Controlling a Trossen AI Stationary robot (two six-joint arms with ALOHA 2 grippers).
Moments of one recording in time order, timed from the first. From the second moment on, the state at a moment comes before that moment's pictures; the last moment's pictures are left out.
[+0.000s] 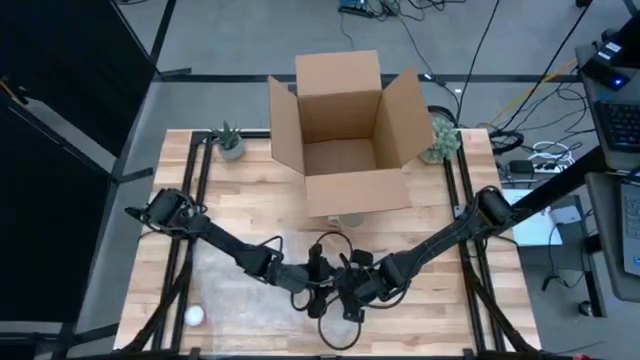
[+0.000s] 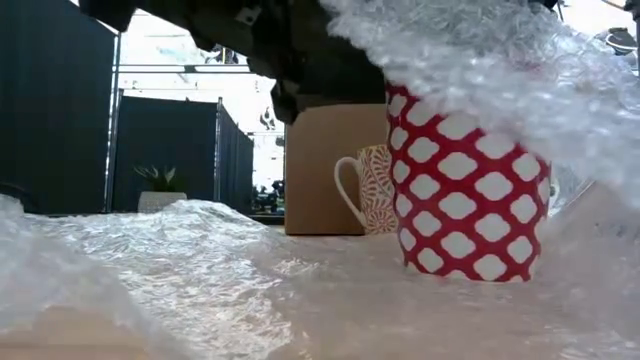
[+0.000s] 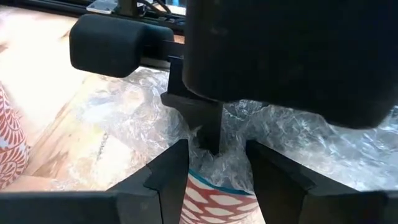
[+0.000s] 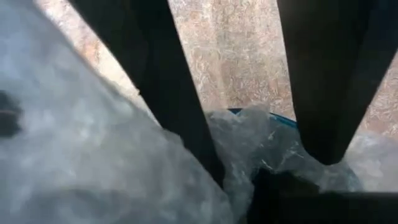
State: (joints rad) left arm -0.43 1.94 1.06 0.43 -0.33 -0.36; right arm 0.51 1.92 1.36 -0.57 0.21 0.69
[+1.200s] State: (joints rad) left arm -0.43 1.95 1.06 0.46 -0.32 -0.36; right arm 0.50 1.58 1.36 -0.61 0.23 0.69
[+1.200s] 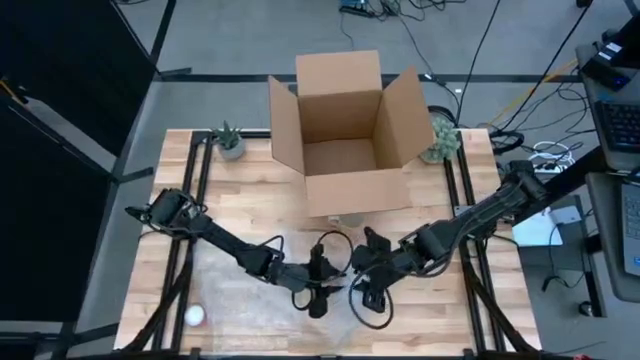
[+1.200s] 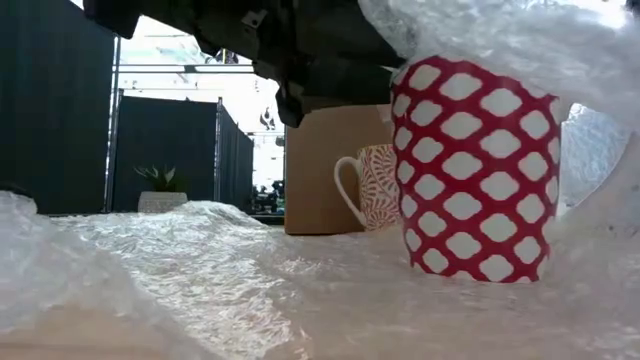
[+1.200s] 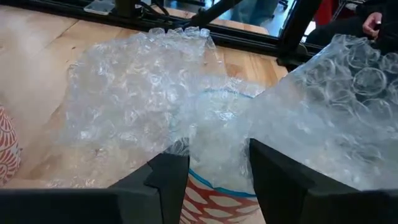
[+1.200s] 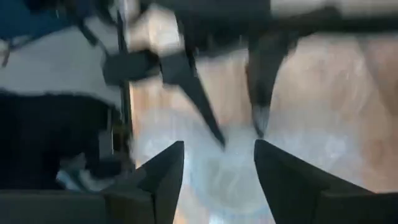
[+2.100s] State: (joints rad) left arm -0.43 1.95 1.06 0.47 -0.32 -0.35; right arm 0.50 1.91 1.37 -0.66 0.16 0.77
